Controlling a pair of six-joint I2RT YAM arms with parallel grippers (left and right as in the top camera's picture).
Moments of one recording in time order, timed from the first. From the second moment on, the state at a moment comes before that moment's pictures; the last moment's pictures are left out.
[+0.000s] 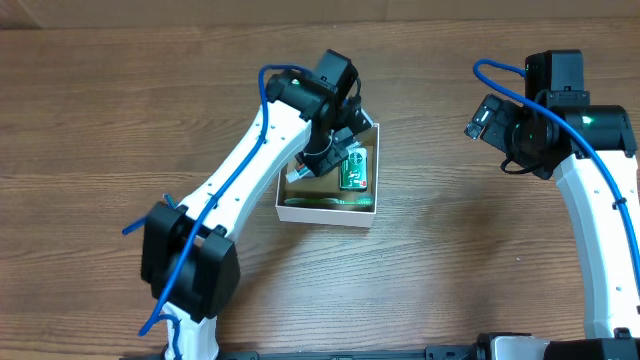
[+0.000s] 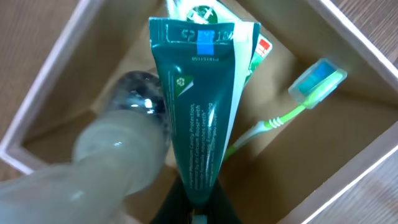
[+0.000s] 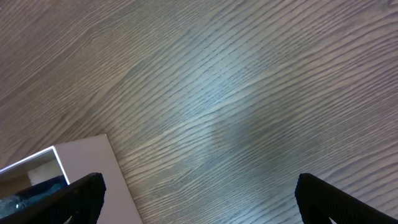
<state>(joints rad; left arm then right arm) -0.55 2.00 1.84 -1.24 0.04 0.42 0.00 1.49 1.49 -1.14 0.06 0.54</state>
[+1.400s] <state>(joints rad) 0.19 1.69 1.57 -1.33 -0.19 -0.43 0.00 1.49 1.49 -1.14 0.09 0.54</state>
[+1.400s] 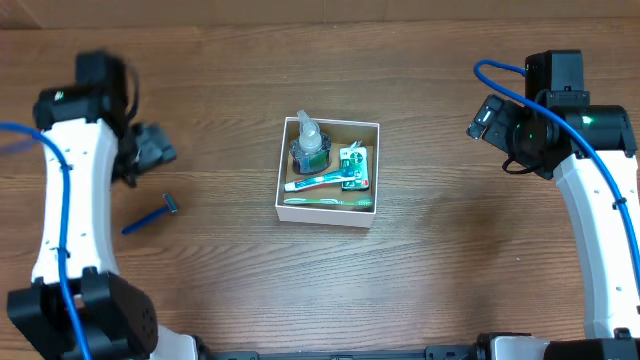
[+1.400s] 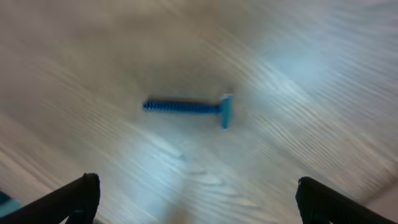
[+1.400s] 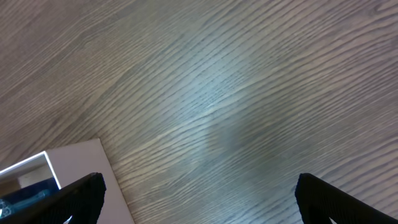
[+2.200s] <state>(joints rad) 0.33 1.70 1.08 -0.87 -0.03 -1.18 0.00 1.49 1.49 -1.15 0.09 0.54</state>
